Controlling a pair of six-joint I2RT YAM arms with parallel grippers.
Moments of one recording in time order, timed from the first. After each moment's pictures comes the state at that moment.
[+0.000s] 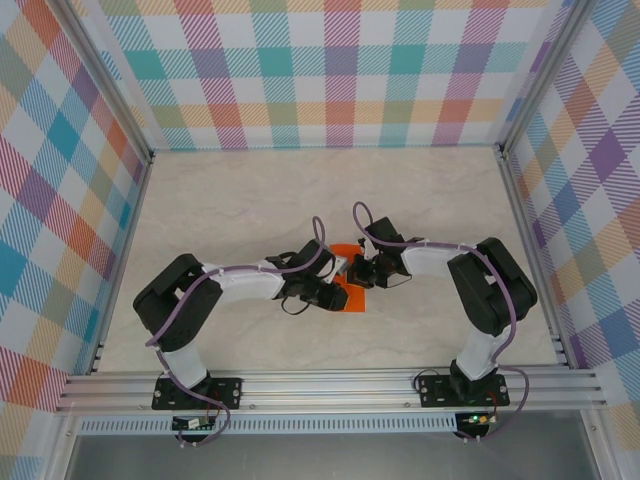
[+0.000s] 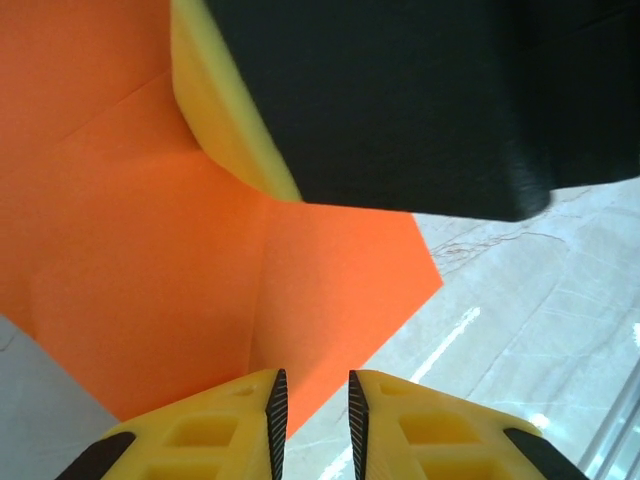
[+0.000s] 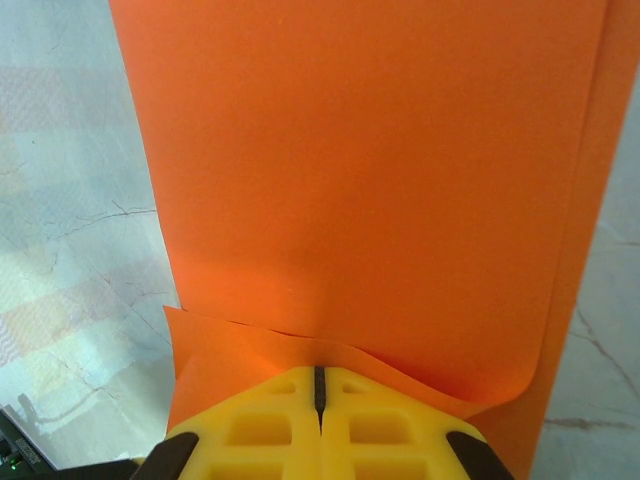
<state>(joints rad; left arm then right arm) -0.82 1.75 0.92 -0.20 0.36 -0.43 0.54 1.76 0.88 -0.25 -0.45 0.68</state>
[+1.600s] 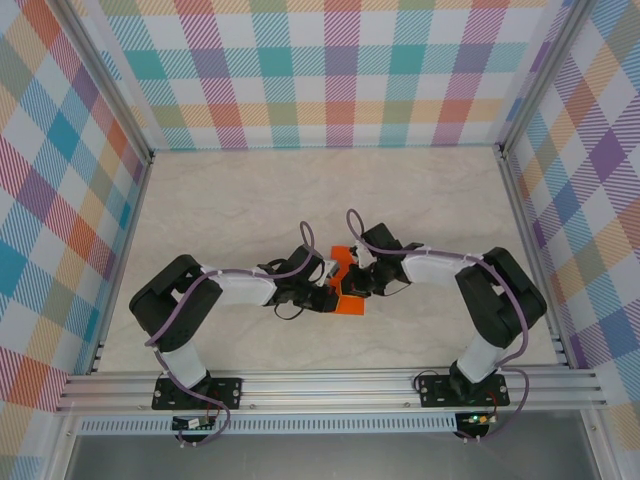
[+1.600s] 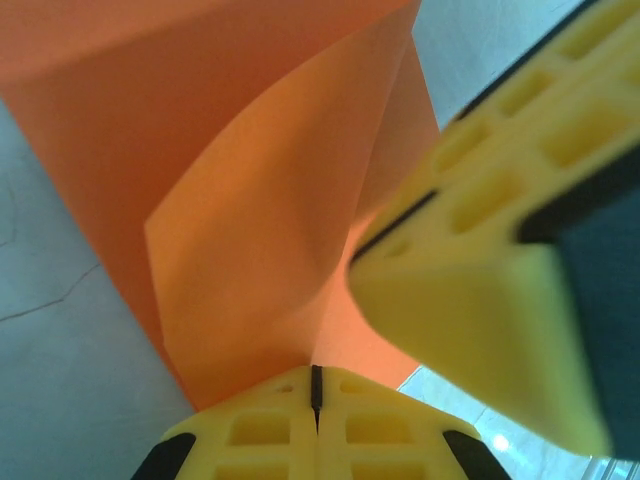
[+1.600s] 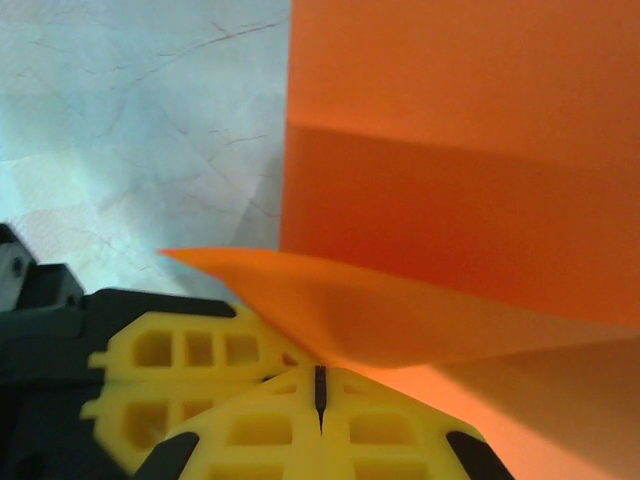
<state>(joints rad) -0.78 1.73 0.80 -0.04 0.41 -0.50 0.61 1.69 0.85 -0.30 -0.56 0.63</state>
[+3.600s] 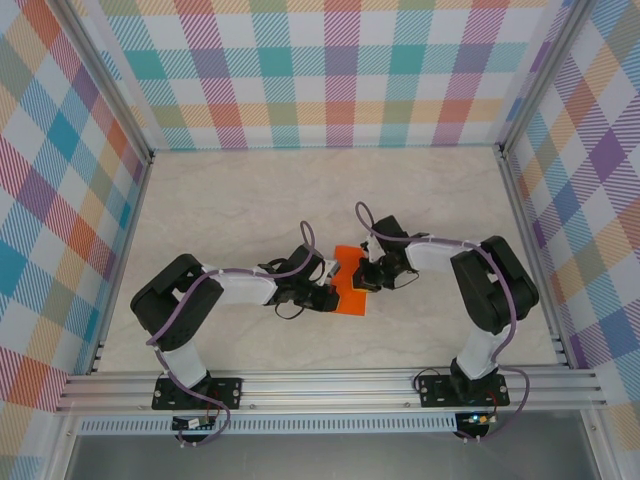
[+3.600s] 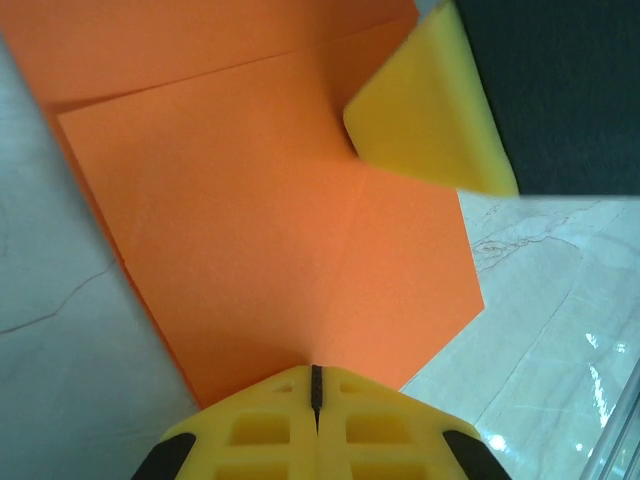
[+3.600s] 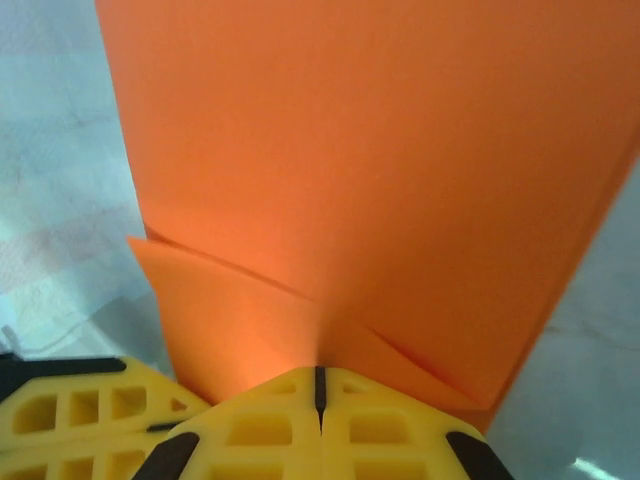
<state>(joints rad) -0.78 1.74 0.80 -0.03 0.42 -0.50 0.50 1.77 0.91 -0.40 -0.54 0.54</state>
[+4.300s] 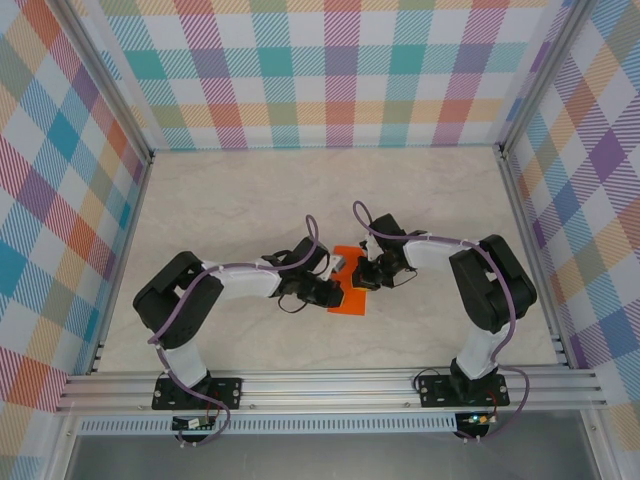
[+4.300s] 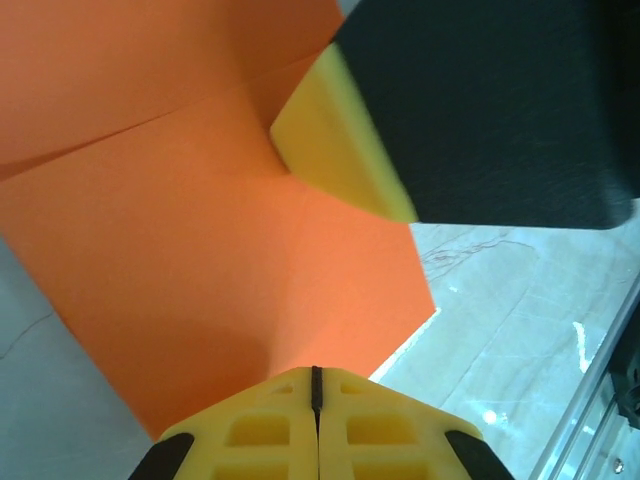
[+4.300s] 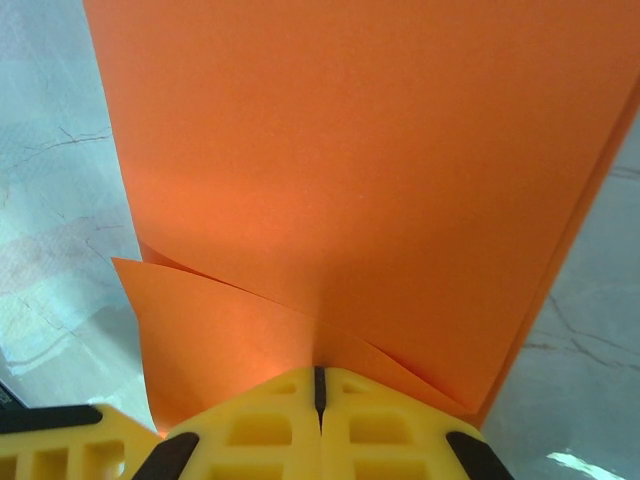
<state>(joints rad) -0.77 1.76 0.90 -0.15 0.46 -0.47 0.50 1.78 0.94 -0.43 -0.51 0.54</state>
